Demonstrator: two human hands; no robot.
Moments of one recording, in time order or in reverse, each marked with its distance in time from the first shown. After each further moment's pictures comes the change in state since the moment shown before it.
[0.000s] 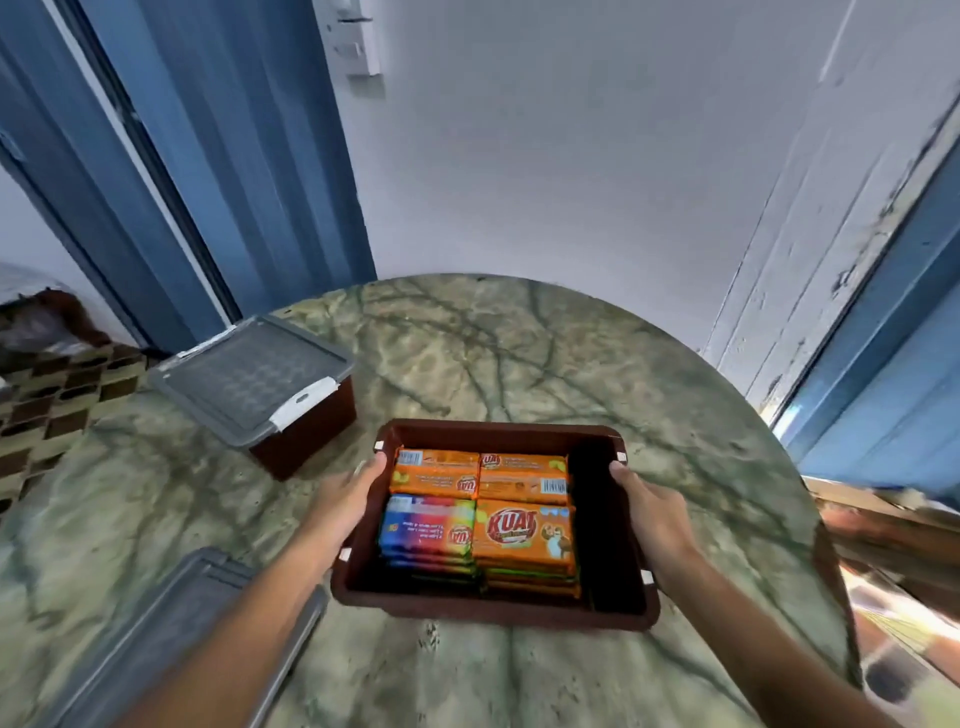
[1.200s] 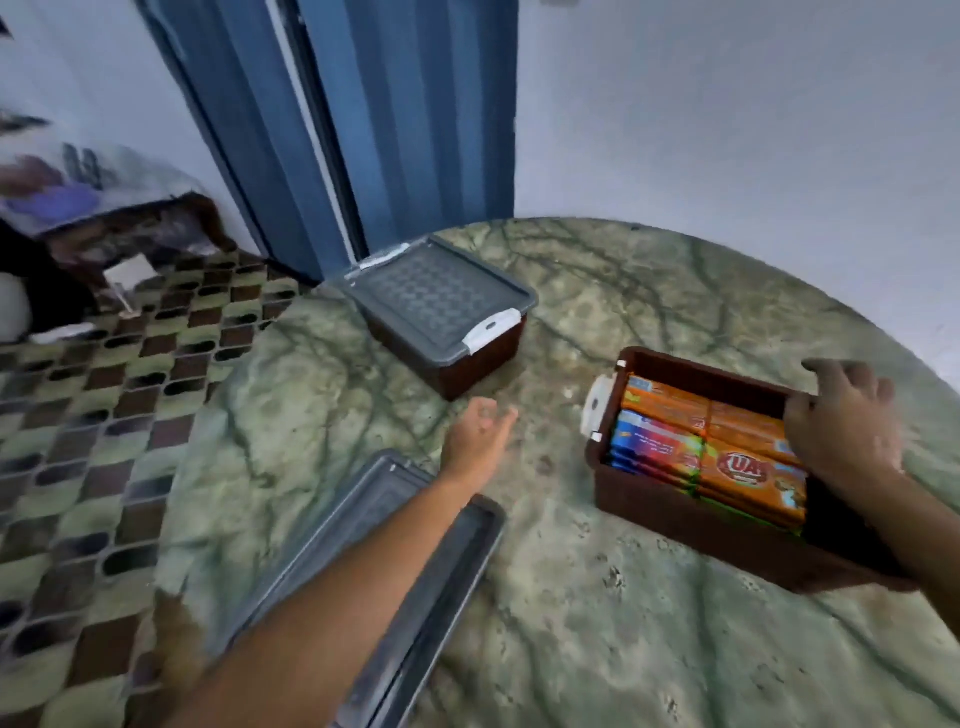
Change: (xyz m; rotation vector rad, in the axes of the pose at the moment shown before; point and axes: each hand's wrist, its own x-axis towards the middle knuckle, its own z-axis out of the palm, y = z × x) left_hand 0.028 -0.049 -0.074 -0.003 -0.025 0.132; right_hand -0.007 -0.058 0.075 -1.057 0.357 -0.672
